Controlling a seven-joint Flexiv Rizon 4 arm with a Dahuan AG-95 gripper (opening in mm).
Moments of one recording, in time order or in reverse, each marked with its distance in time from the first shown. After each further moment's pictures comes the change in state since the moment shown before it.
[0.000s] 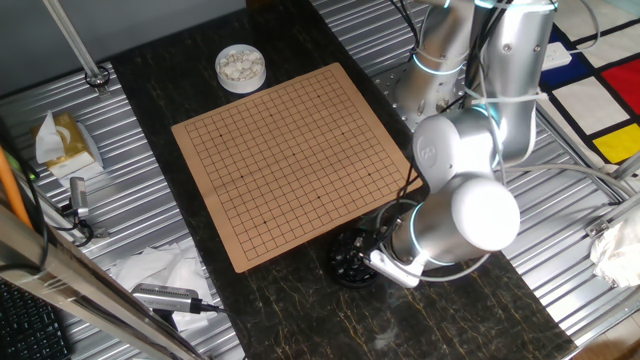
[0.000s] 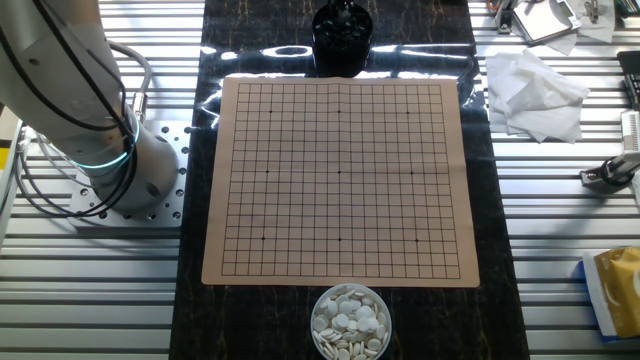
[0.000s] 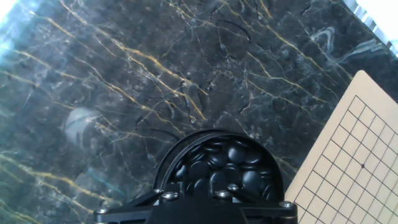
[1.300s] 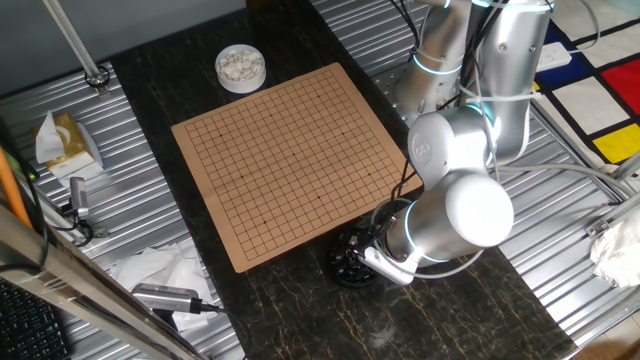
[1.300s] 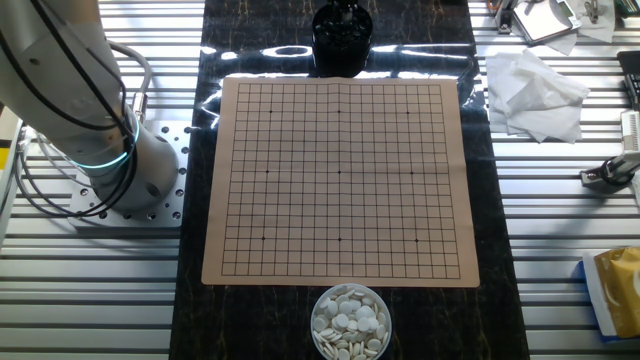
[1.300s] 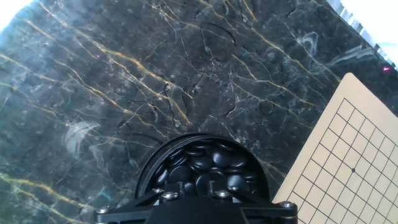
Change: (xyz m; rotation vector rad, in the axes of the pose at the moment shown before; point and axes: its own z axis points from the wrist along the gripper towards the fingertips) arm -0.005 -0.009 0.006 0.006 -0.011 0.011
